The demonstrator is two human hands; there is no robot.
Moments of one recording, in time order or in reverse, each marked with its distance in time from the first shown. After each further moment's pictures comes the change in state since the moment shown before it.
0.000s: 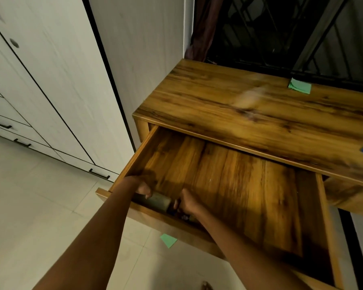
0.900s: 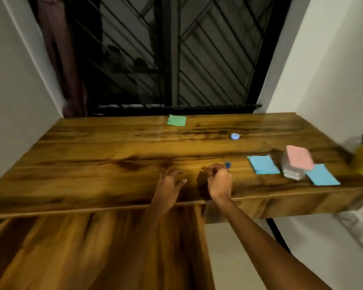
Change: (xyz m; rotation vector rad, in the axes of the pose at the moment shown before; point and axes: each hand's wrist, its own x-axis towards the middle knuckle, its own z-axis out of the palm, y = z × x) left_hand 0.025 0.442 -0.011 -0.340 0.606 0.785; right_hand -0.120 0.250 -0.320 0.396 1.253 0.207
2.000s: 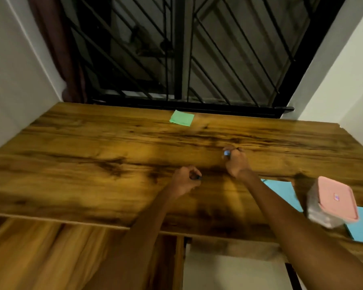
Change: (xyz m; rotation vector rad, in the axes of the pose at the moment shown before) left_hand 0.131 0.028 0.060 -0.236 -0.182 -0.175; right_hand 0.228 0.063 0.033 -0.256 -0.355 -0.196
